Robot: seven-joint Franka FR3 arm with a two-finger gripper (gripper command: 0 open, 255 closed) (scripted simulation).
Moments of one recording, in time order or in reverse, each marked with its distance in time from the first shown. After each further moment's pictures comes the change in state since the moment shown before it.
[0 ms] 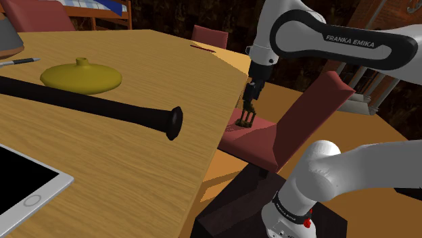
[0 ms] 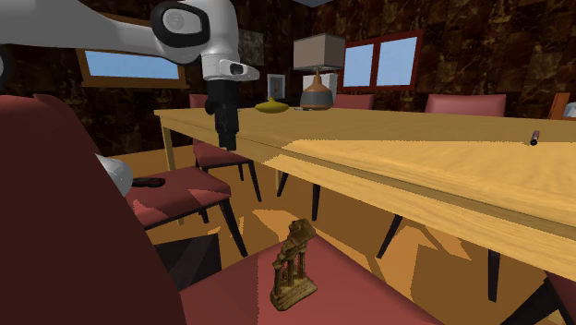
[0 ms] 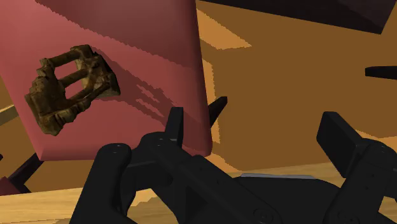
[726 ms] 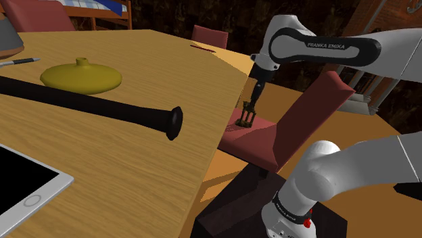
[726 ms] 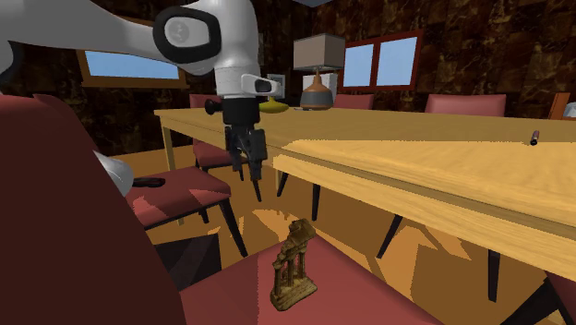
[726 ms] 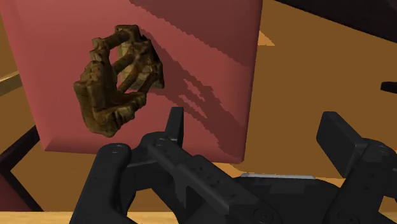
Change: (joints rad) arm -0.025 0.092 -0.263 -0.026 -0.117 0.175 -0.331
